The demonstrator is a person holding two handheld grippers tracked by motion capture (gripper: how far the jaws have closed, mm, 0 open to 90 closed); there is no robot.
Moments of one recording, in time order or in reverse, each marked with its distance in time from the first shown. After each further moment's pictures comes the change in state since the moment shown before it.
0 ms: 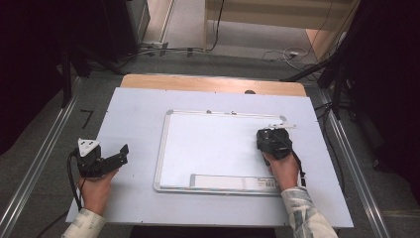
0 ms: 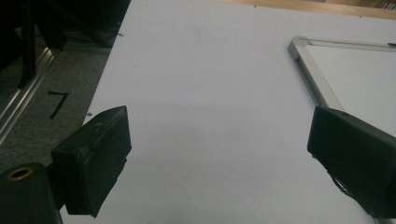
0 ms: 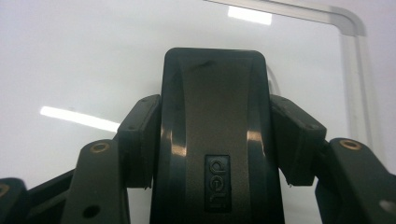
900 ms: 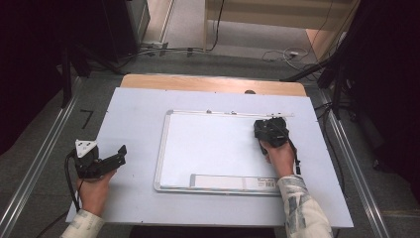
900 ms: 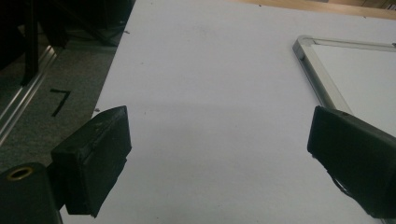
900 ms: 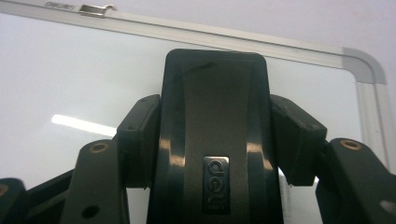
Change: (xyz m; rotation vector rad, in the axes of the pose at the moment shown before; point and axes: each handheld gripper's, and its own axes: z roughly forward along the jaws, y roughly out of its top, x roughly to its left) left arm 0.007 -0.003 -0.003 0.002 0.009 -0.015; right arm -0.015 0.028 0.027 -0.019 0.032 0.037
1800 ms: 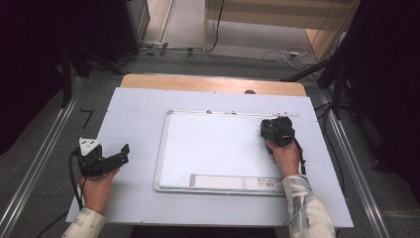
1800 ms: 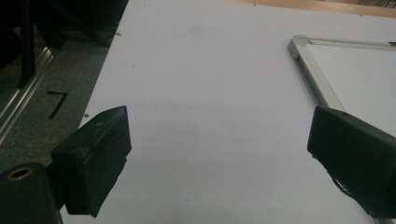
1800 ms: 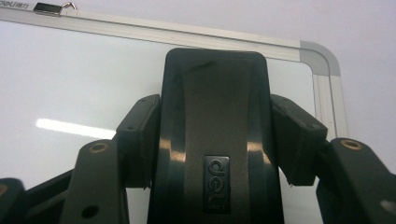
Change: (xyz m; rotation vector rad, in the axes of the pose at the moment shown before) left arm -0.006 0.002 0.005 0.002 -0.011 0.011; right arm -0.015 -0.001 -0.001 0.010 -0.047 0.030
